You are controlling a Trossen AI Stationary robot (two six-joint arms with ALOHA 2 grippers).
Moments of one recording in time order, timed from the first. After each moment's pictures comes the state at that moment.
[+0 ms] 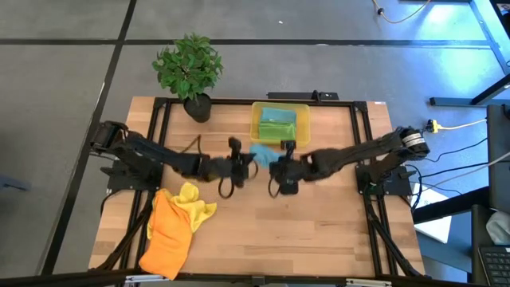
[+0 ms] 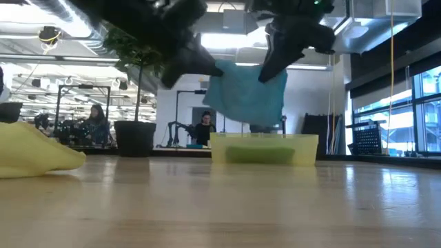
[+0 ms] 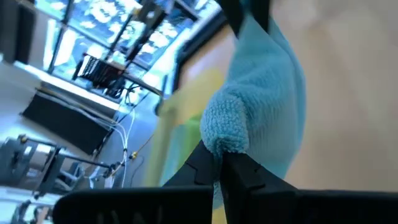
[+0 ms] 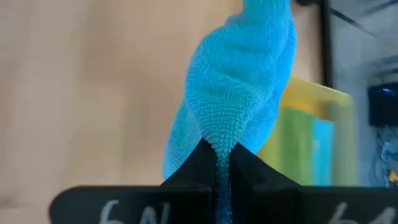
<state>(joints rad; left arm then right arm) -0.17 1.54 0.80 0.31 -0.69 0.64 0.21 1.65 1.27 -0.70 0.52 -0.08</state>
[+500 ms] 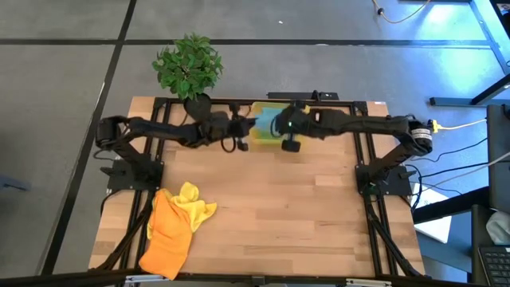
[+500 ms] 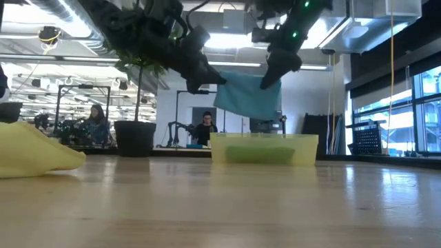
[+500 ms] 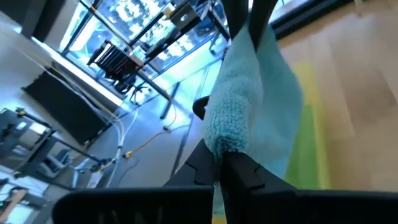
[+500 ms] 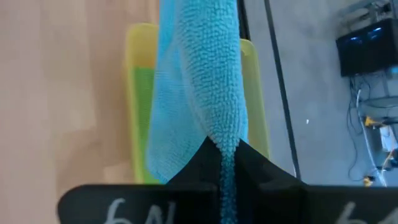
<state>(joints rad) 0.28 1.55 0.80 0.52 -0.26 0.66 -0.22 1.56 1.27 -0.67 0.45 -0.31</state>
